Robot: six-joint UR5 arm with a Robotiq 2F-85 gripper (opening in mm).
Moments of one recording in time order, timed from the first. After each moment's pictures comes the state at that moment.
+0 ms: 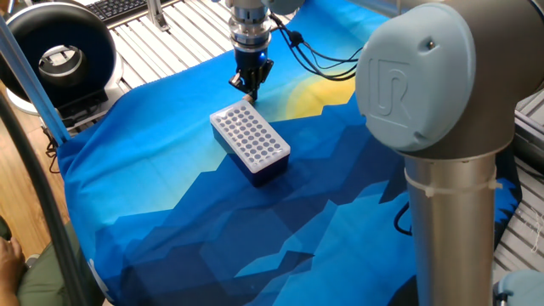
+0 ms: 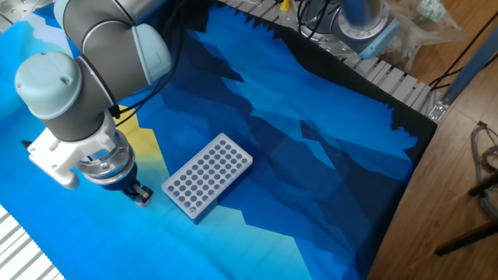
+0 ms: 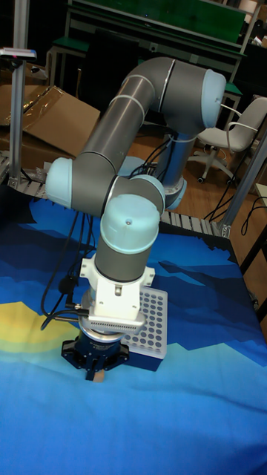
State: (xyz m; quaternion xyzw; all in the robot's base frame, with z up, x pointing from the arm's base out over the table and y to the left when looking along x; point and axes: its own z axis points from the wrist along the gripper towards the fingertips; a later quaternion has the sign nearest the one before) arm 0.694 -0.023 0.002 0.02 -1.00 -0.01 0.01
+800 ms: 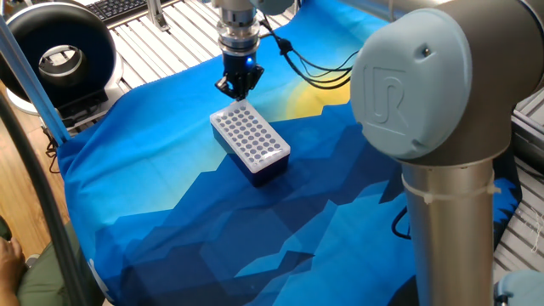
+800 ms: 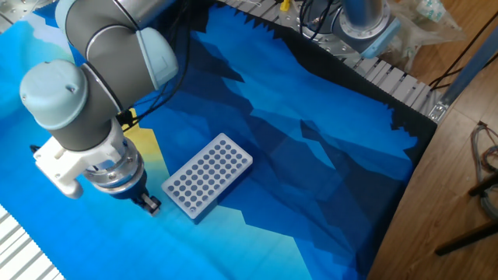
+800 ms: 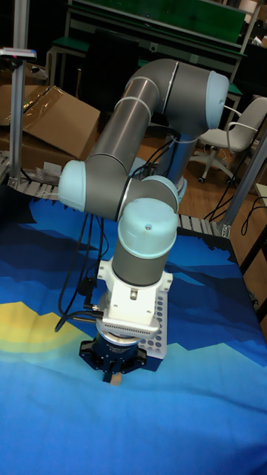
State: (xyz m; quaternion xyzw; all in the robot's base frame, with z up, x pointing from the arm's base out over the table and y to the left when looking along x) arm 0.695 0.012 0.005 -0.02 -1.00 -0.02 0.01
